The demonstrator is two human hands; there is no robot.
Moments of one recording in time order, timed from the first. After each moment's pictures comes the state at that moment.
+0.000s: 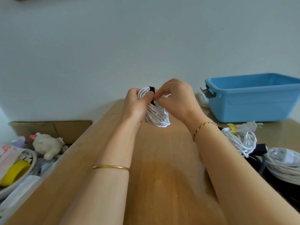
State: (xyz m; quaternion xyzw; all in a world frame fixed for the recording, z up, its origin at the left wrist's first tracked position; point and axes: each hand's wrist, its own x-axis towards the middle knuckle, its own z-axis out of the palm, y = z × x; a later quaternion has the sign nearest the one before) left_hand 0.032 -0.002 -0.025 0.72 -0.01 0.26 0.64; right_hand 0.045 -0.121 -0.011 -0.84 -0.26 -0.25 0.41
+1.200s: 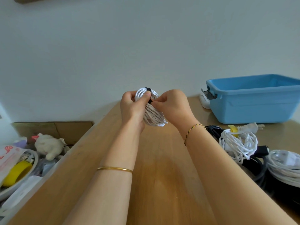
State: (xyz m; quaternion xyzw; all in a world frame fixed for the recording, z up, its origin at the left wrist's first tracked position) left_hand 0.038 -0.003 -0.030 0.63 0.11 0.32 0.70; right_hand 0.047 -0.107 -0.020 -0.85 -0.20 -0.14 0.47
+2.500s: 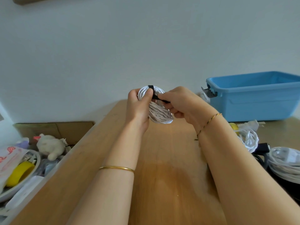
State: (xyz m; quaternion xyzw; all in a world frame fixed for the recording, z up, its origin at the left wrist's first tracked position) left_hand 0.045 -0.004 -0.036 0.64 0.02 0.26 0.73; right_hand 0.043 -0.127 -0.001 -0.79 -0.16 0.06 0.58
